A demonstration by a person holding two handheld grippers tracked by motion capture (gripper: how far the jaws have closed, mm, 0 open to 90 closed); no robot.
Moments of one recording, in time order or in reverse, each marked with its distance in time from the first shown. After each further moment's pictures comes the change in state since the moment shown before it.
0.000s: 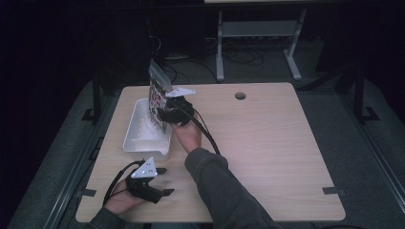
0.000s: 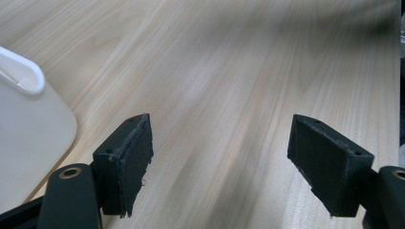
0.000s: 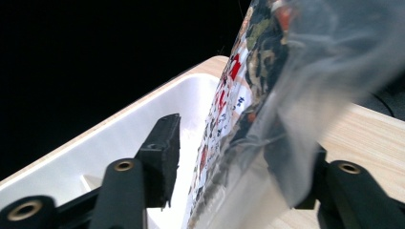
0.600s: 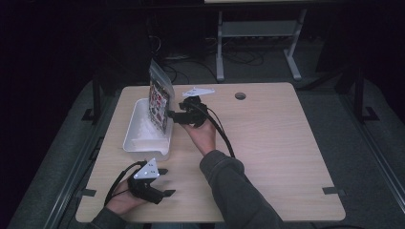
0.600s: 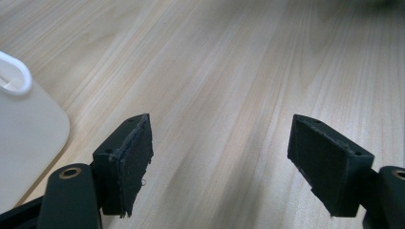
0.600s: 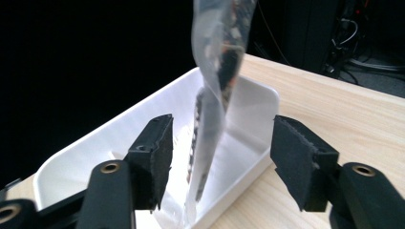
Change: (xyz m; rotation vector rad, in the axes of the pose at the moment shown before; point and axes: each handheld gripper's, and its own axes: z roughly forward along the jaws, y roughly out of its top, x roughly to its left) left arm -0.002 0.000 0.005 0.021 0.001 0.013; right arm -0.030 -0.011 -0.036 -0.002 0.115 0.065
